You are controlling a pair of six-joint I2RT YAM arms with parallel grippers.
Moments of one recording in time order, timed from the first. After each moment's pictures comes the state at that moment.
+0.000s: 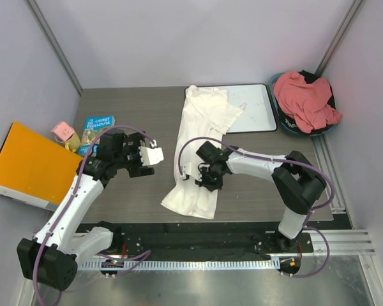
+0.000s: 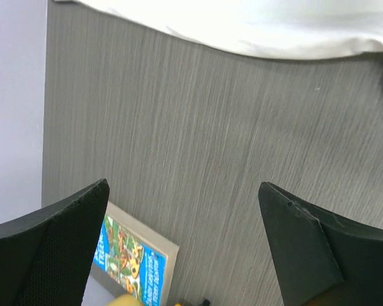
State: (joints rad) left arm -0.29 1.01 0.89 -0.61 0.34 1.10; right arm 0.80 1.77 1.10 -0.61 -0.30 -0.70
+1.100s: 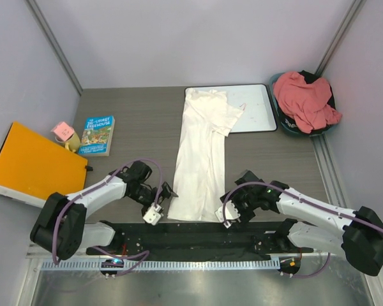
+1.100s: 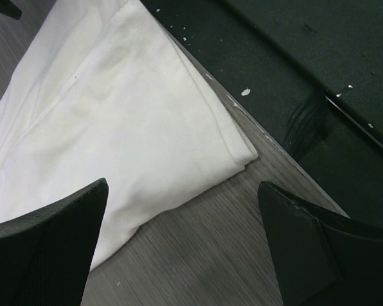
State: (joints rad) left arm -0.45 1.25 0.52 -0.67 0.91 2.01; right arm 0.78 1.04 0.48 -0.58 -0.36 -1.32
